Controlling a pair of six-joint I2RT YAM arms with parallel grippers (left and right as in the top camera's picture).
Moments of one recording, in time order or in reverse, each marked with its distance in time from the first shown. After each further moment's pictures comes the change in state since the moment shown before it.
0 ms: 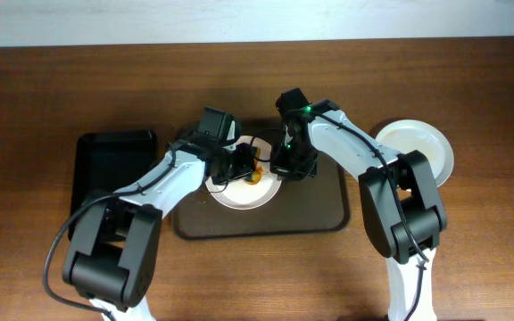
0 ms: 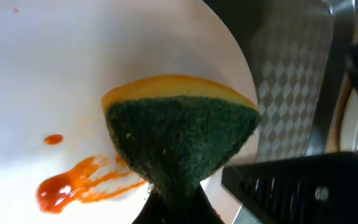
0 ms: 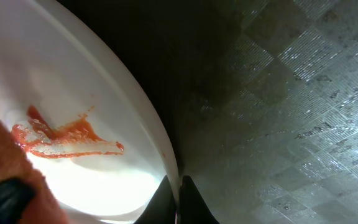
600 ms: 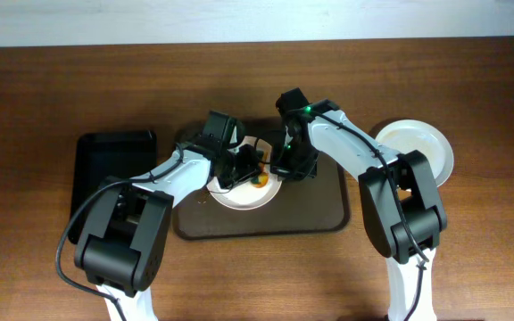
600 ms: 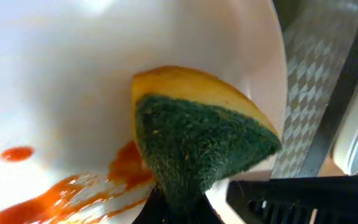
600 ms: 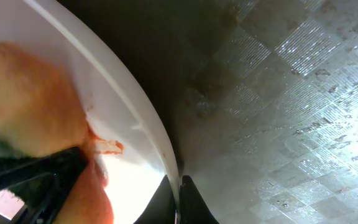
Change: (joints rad) left arm -0.003 0.084 0.005 0.042 0.071 -0.093; right arm 0.000 0.000 0.000 -0.007 0.000 0.003
